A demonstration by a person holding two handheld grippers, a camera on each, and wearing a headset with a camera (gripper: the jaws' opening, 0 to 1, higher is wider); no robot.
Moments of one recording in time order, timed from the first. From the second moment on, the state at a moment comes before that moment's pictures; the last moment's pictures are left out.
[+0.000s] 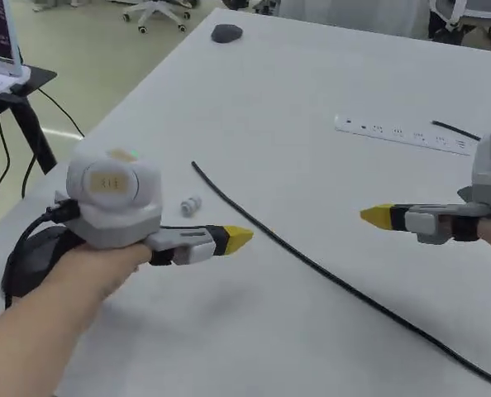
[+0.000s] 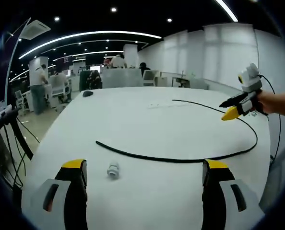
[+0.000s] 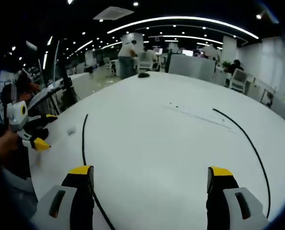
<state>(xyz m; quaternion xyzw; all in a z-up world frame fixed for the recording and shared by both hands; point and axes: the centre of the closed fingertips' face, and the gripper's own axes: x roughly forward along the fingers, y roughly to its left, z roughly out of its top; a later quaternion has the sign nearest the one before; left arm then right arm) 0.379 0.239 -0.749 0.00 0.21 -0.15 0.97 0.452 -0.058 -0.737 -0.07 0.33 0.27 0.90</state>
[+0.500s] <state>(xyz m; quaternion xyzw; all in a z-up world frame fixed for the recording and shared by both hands) 0.359 0.225 -0.739 0.03 0.25 -0.11 0.96 0.368 -0.187 -0.735 -0.06 0.35 0.21 0.91</state>
